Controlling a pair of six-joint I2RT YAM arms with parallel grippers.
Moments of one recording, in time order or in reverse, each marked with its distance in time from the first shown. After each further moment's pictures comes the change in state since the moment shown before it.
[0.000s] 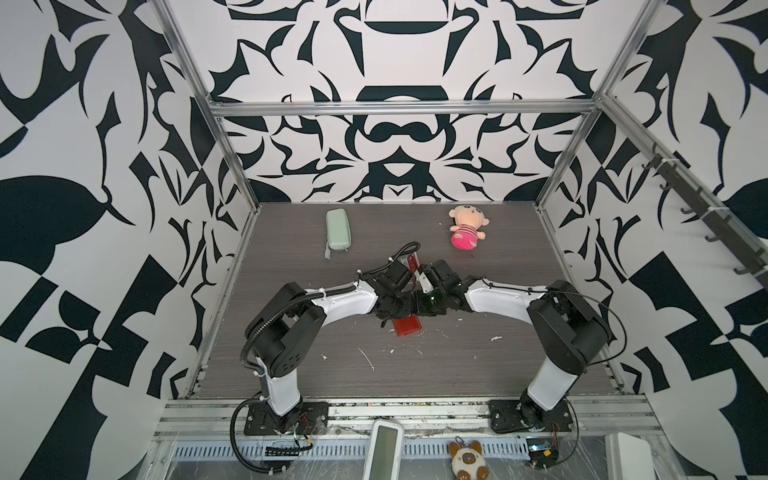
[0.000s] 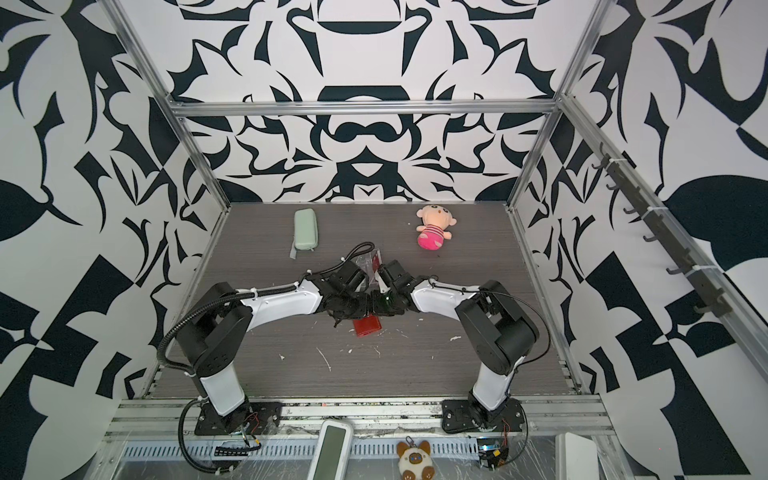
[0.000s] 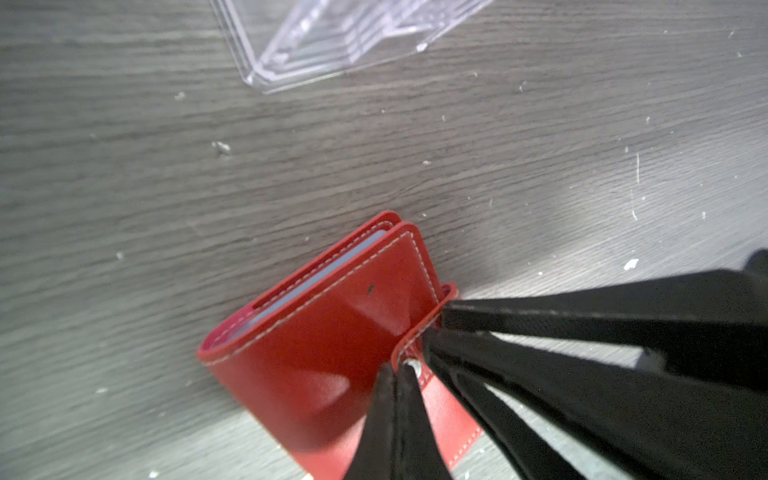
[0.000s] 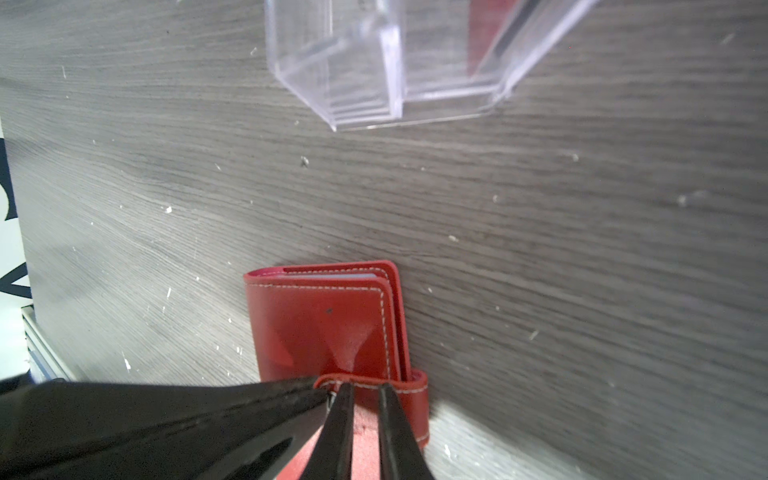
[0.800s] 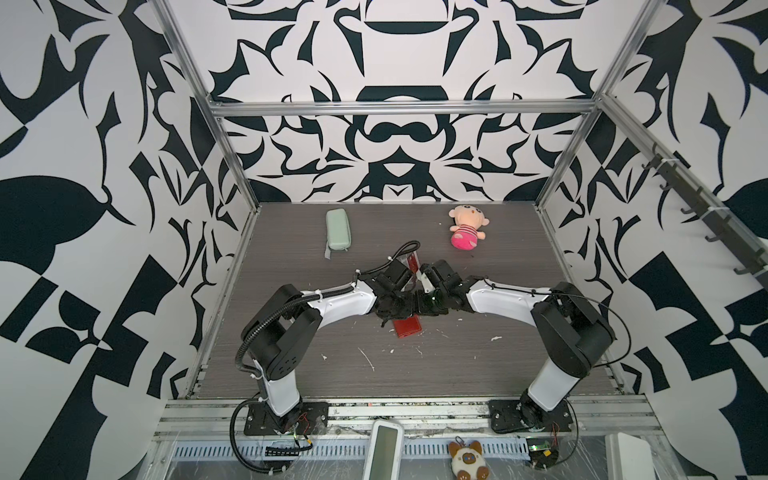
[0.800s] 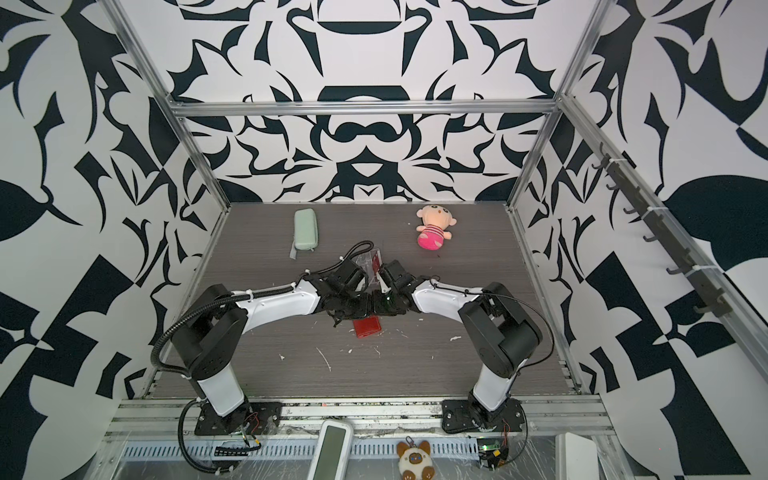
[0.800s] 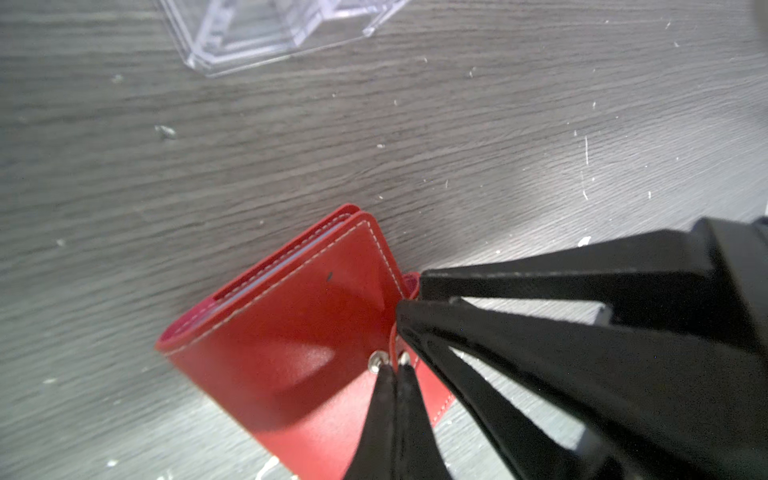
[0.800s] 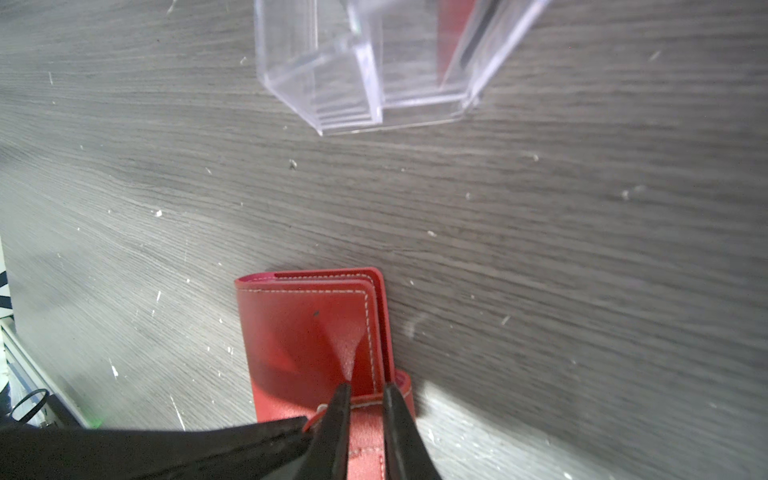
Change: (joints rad) left arm -0.002 -0.023 -0.003 0.008 0.059 -0.005; right arm 0.002 -0.024 -0.002 -0.024 0.038 0.000
